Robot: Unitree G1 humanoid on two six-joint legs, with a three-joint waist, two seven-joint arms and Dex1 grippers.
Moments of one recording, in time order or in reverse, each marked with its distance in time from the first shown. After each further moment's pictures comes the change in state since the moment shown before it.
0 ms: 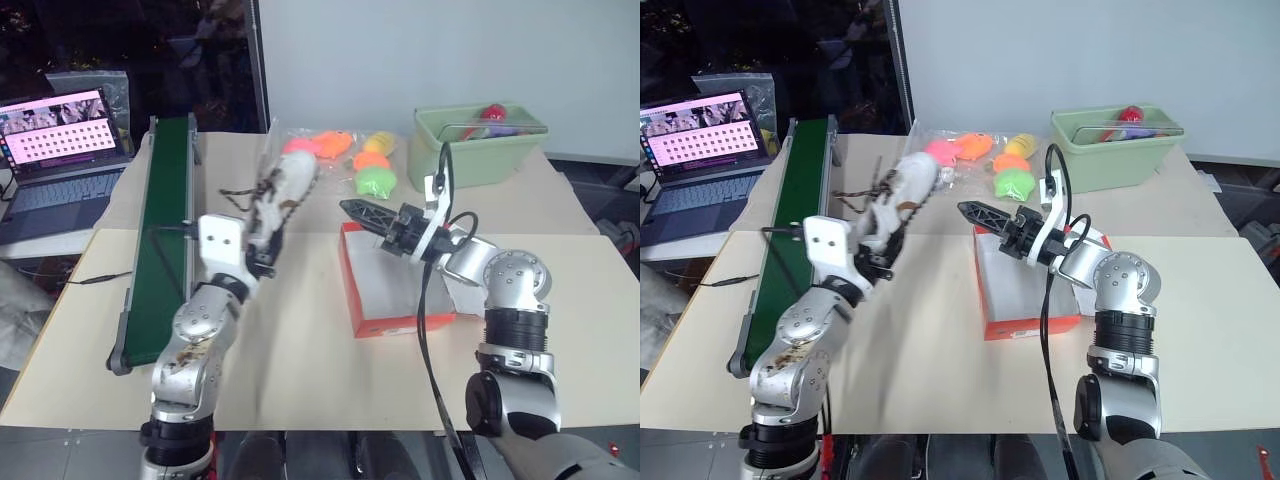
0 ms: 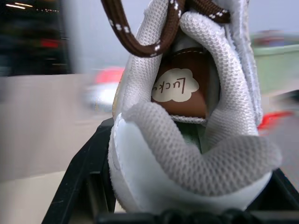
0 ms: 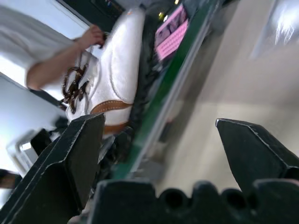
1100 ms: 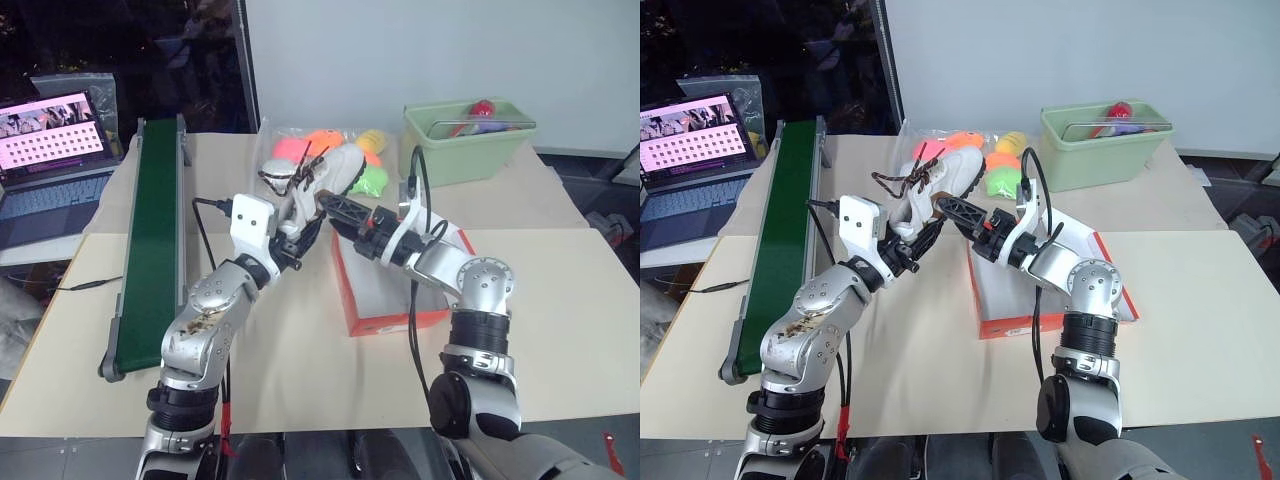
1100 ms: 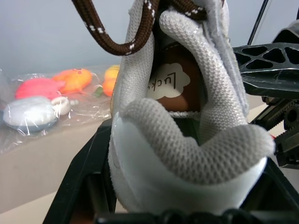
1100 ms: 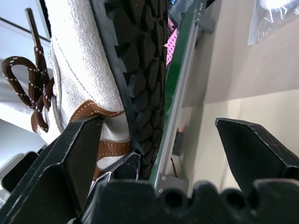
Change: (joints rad) left arm -0.125 0.033 -0.014 0.107 -0.087 0.041 -0.106; right arm -0.019 0.219 -0.072 -0.026 0.072 -0.076 -0.259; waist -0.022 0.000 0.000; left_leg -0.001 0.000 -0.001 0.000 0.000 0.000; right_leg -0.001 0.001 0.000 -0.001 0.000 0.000
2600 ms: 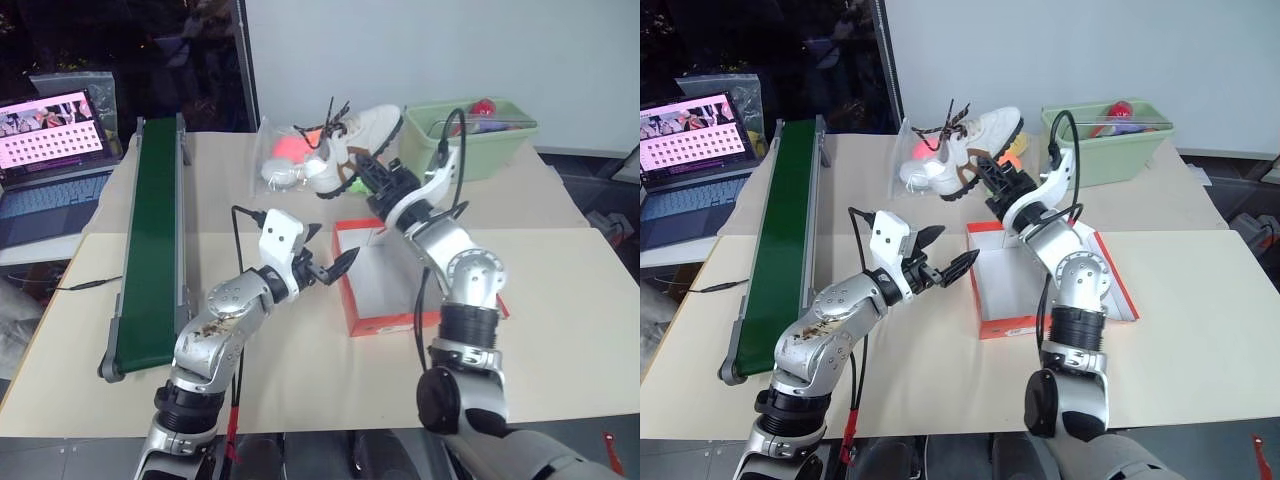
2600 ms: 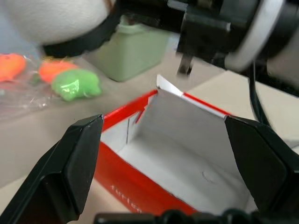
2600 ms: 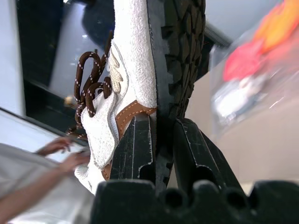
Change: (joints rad) left arm 0.058 0.141 -0.126 0.006 0.003 -0.046 -0.182; right arm -0.047 -0.162 0.044 -0.044 -0.079 -0.303 -0.153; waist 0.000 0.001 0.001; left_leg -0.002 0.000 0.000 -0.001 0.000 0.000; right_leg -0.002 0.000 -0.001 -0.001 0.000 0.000
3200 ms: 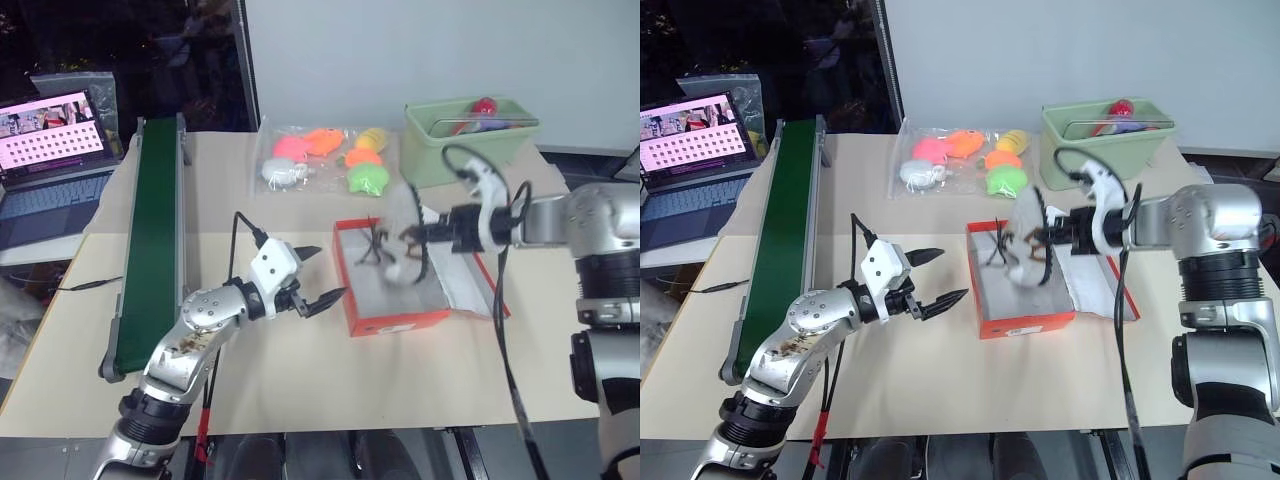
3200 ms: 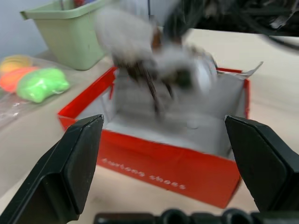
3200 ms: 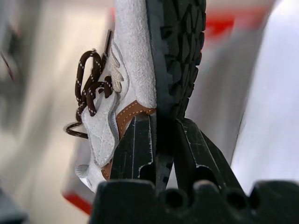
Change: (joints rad) left arm 0.033 0.104 -0.058 0.046 0.033 -0.175 -0.223; right arm -0.149 -0.621 0.608 0.232 -0.246 0.533 0.605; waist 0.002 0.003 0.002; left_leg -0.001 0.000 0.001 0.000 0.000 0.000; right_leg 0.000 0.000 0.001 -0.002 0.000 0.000
